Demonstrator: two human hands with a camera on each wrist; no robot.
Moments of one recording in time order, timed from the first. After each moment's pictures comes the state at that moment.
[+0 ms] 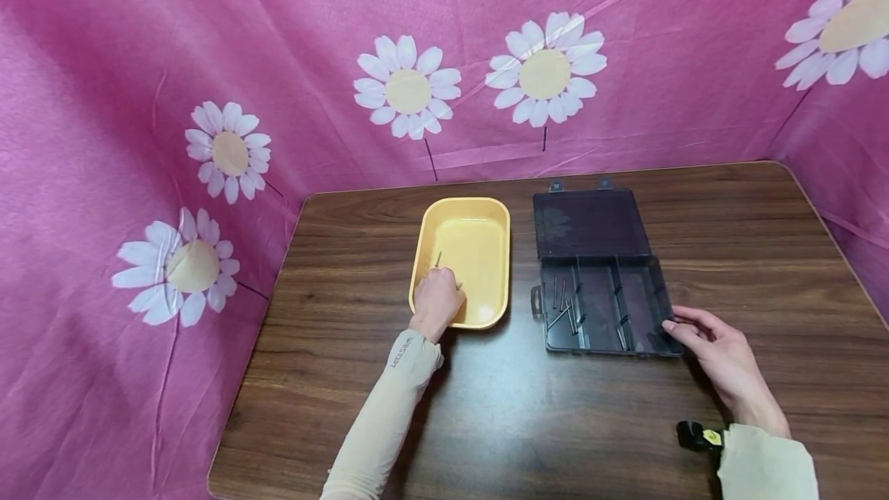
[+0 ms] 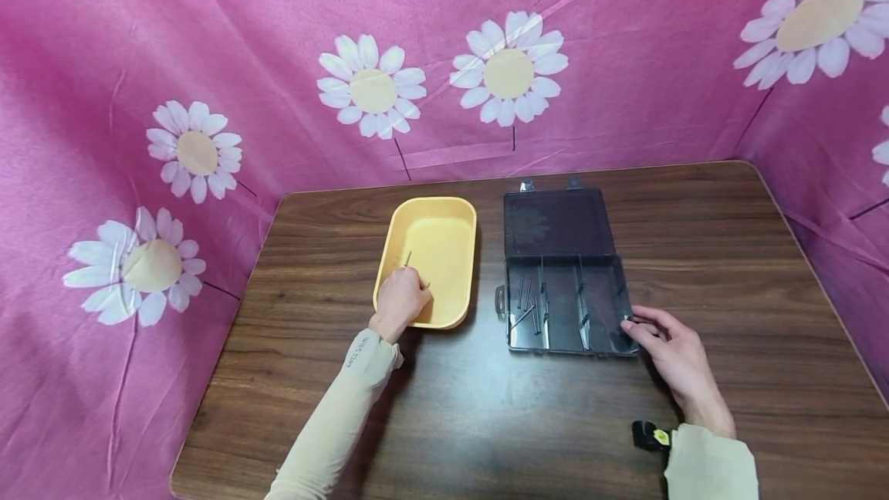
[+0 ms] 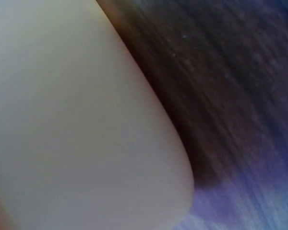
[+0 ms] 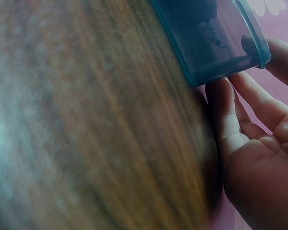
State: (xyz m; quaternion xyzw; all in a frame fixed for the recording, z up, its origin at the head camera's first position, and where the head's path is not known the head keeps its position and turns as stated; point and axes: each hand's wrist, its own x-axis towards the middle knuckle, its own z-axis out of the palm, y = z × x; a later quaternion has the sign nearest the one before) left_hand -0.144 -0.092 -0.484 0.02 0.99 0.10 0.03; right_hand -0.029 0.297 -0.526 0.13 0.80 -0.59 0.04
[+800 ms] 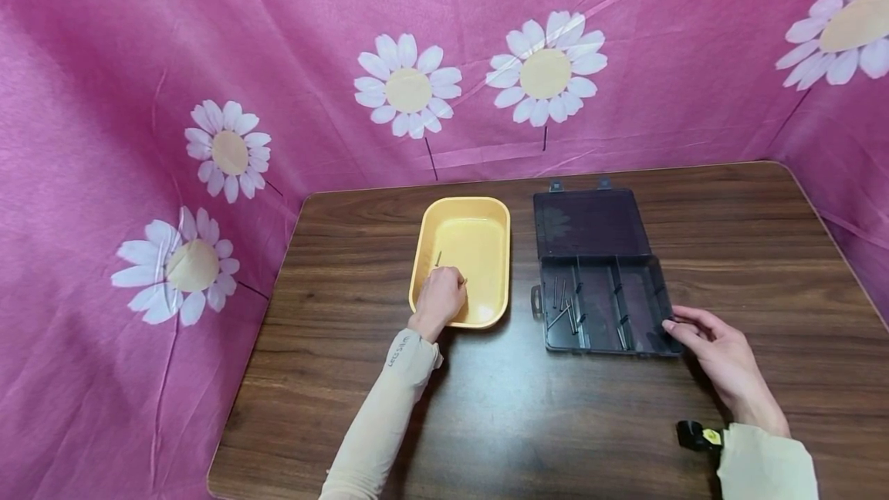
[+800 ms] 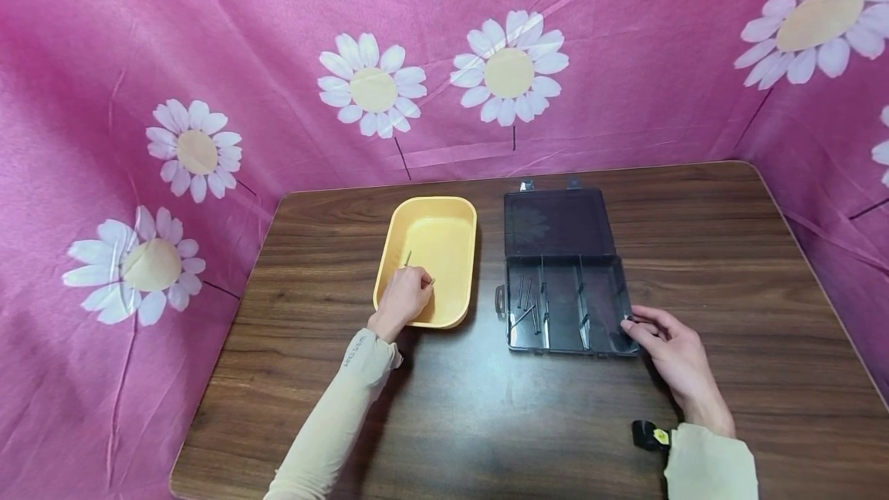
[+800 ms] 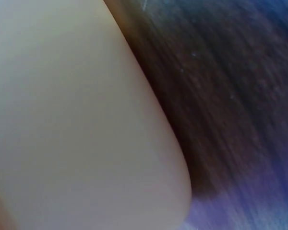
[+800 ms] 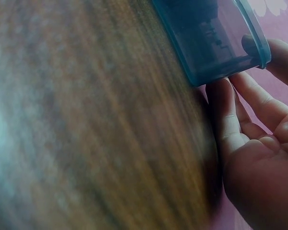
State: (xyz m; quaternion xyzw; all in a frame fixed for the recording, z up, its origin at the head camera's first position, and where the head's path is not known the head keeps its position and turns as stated) left_hand -0.146 -0.092 -0.485 0.10 0.98 0.15 0.02; right_hand -0.029 0.297 -0.526 0.13 0.80 -0.59 0.04
